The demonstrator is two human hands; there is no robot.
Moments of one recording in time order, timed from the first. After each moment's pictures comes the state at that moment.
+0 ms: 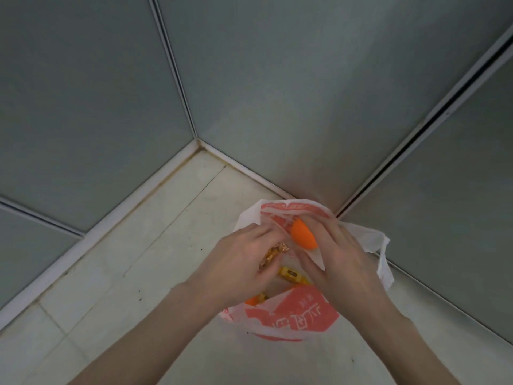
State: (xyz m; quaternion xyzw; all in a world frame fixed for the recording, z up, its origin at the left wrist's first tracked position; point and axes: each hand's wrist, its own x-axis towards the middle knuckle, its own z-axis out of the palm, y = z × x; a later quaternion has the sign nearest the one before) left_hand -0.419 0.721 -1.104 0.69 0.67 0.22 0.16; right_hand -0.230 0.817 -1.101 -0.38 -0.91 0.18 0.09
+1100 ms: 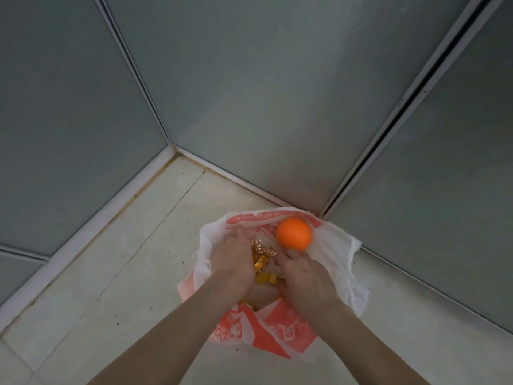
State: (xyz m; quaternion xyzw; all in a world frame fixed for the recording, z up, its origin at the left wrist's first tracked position) left_hand -0.400 0.782 -1.195 0.45 0.86 -0.02 0.22; right_hand -0.252 0.819 -1.184 -0.40 -0.89 0.18 -0.12
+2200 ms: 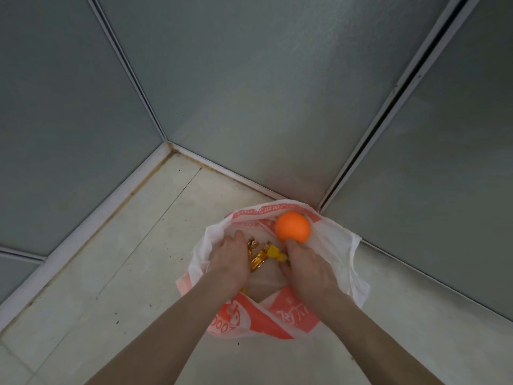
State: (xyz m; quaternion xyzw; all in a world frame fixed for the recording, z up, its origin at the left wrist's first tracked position) left_hand -0.408 0.771 -1.216 0.48 0.84 0.00 0.27; right_hand -0.246 0.824 -1.192 -0.47 -0.84 0.26 -0.08
